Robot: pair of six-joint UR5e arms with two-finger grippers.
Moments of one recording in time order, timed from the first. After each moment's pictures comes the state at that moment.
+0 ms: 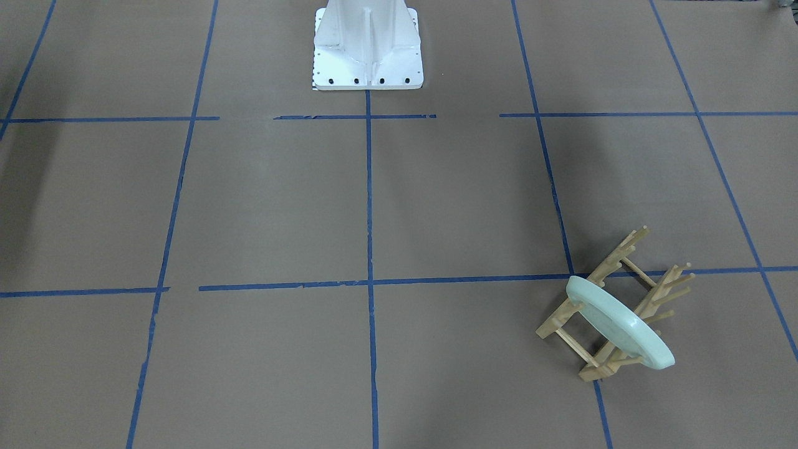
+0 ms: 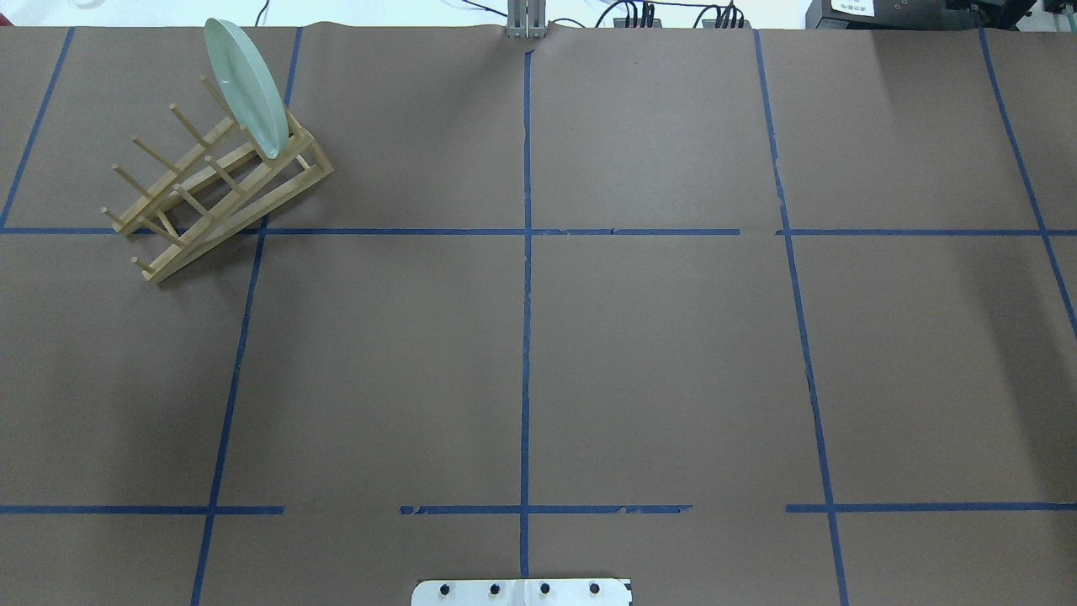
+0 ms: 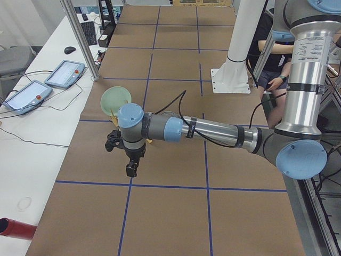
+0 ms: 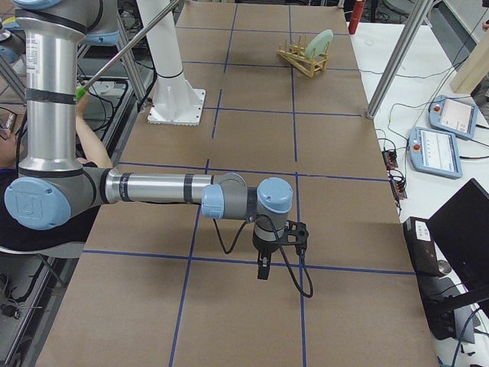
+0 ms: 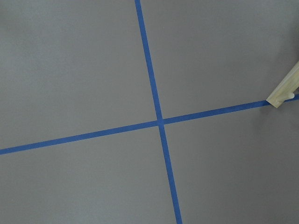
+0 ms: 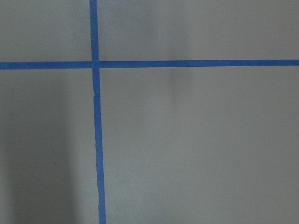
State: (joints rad) left arm -1.54 -1.62 -1.68 -1.53 -2.27 0.08; right arm 1.55 -1.66 1.68 -1.60 2.19 0.06
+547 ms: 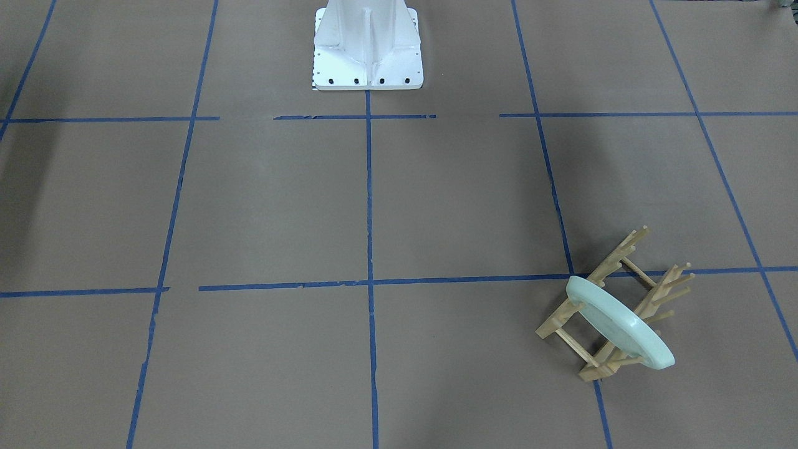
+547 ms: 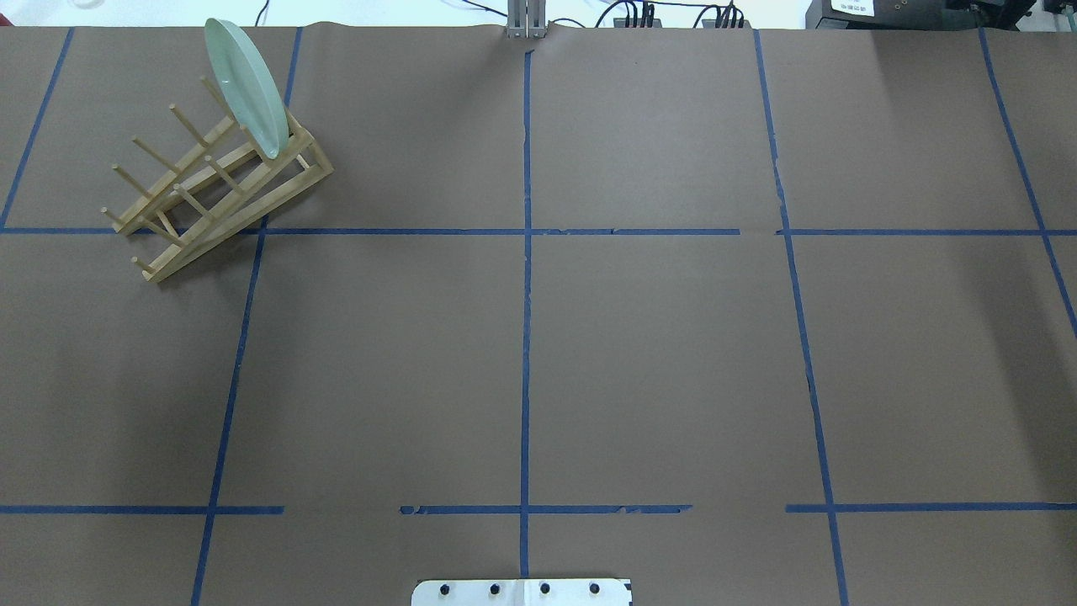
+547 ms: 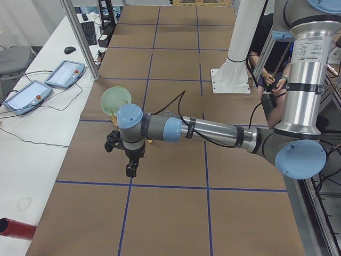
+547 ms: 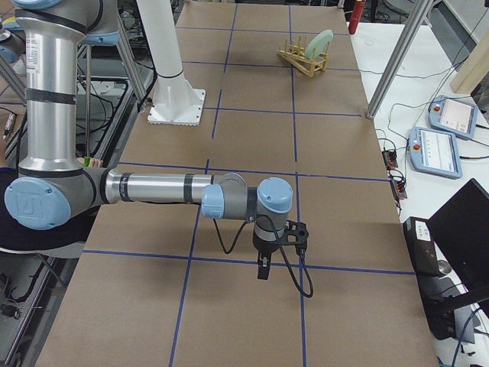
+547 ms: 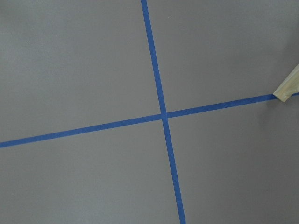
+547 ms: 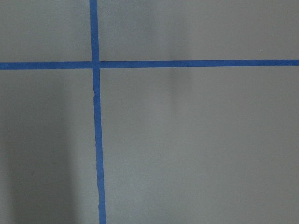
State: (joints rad) left arm -1.54 -1.66 -1.68 -1.53 -2.27 0.04; right arm 1.55 -1.66 1.68 -1.60 2.19 0.06
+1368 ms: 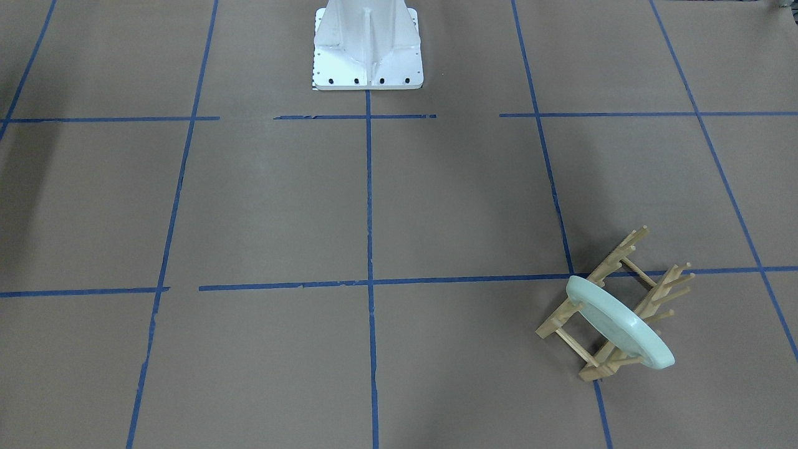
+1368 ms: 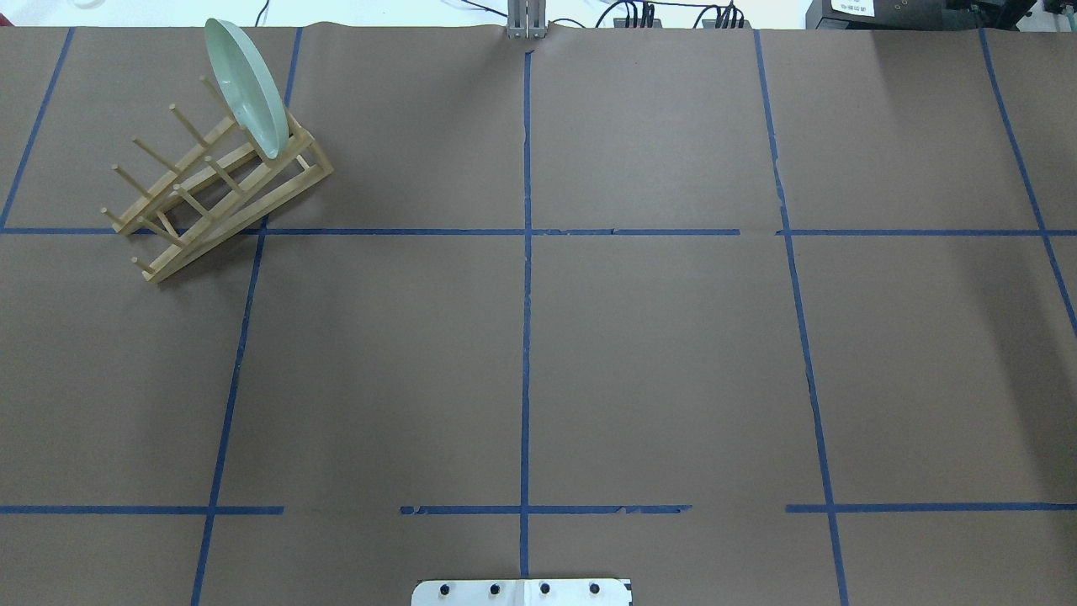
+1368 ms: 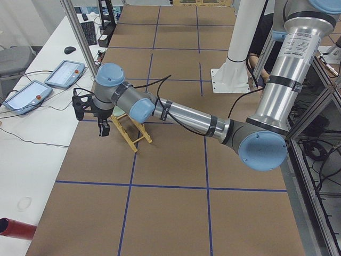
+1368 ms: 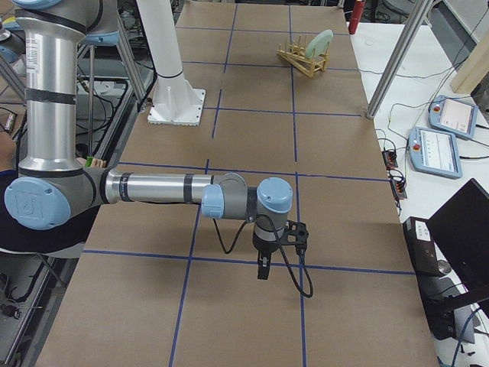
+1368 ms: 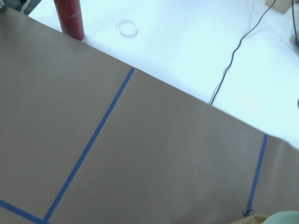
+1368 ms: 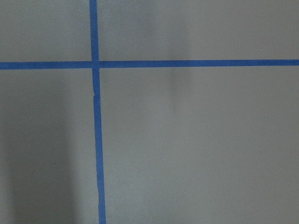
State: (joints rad) left arm -1.53 -1.88 -1.54 -2.06 -2.28 -1.12; right arm 1.55 -1.66 1.67 -1.60 2.19 0.06
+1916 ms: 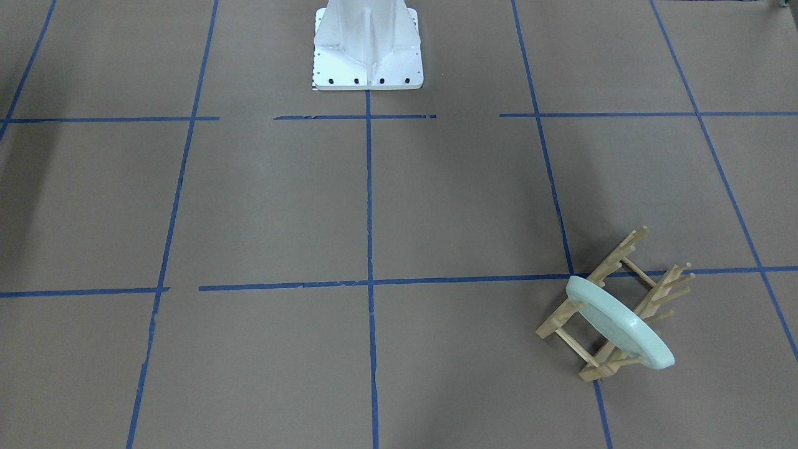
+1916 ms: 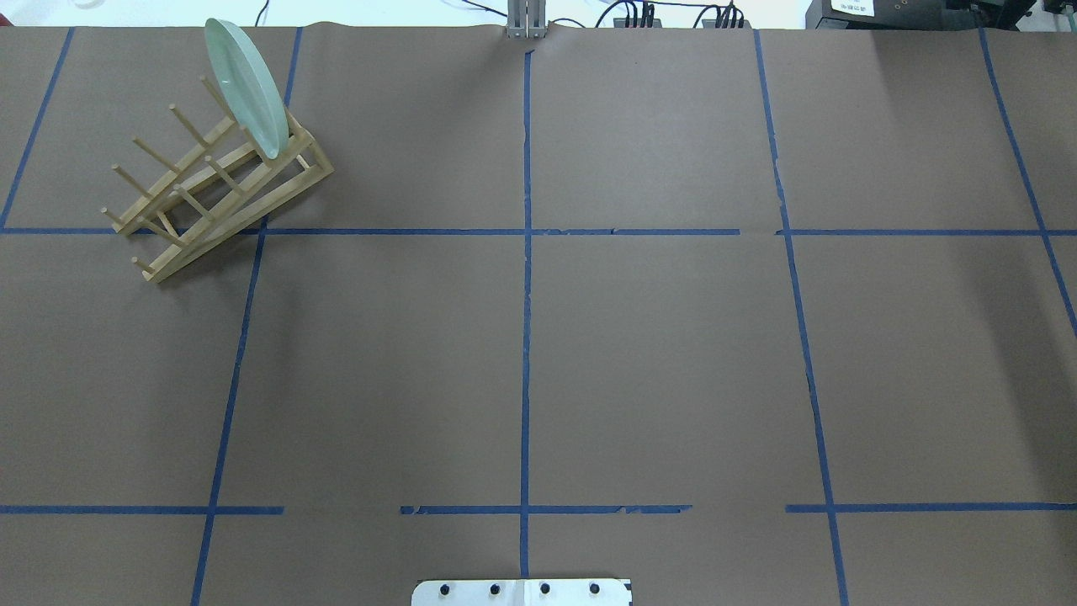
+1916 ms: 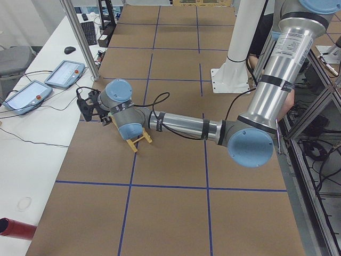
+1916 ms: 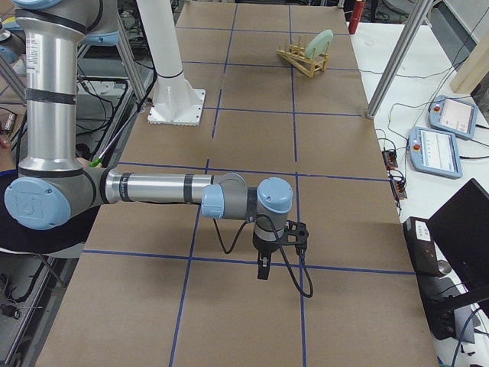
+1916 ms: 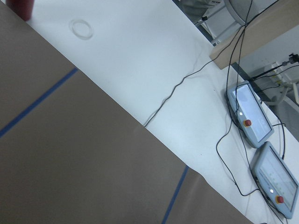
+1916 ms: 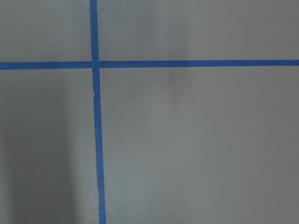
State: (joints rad) left arm -1.40 -1.93 -1.36 -2.63 -2.28 -1.64; right arm 1.55 -1.66 1.68 -1.60 2.19 0.06
